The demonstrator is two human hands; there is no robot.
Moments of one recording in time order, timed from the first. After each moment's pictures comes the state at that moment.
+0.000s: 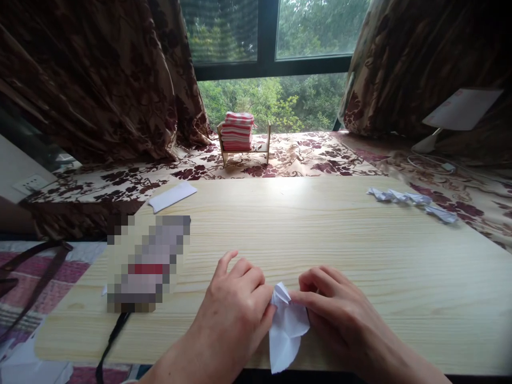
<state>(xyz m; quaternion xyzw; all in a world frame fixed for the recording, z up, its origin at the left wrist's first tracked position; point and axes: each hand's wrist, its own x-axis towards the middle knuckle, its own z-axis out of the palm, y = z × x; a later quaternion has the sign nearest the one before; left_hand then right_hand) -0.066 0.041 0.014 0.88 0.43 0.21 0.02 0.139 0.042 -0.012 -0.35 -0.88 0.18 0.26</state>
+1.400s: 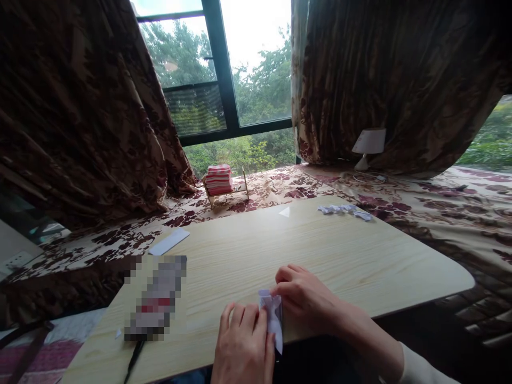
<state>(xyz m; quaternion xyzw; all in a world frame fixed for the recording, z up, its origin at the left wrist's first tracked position) -0.045 -0.018 -0.011 0.86 0.44 0.24 -0.07 0.145 0.031 0.011 -0.43 -0.86 0.14 0.23</state>
